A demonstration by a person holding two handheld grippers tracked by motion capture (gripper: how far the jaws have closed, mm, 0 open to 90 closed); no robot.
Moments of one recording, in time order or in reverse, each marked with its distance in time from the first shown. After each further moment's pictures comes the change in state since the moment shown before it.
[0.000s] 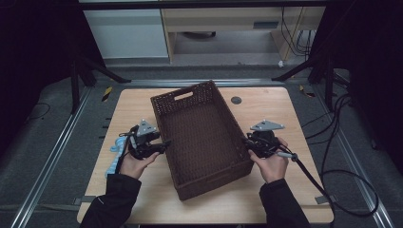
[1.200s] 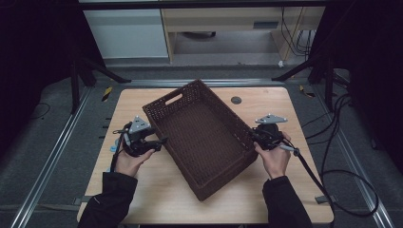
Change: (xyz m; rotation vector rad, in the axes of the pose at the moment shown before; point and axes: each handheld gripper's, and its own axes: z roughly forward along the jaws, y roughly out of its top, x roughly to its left) left arm 0.014 0.006 -0.011 -0.044 -0.004 -0.009; right arm -0.029 0.002 0.020 0.017 -0.073 0.031
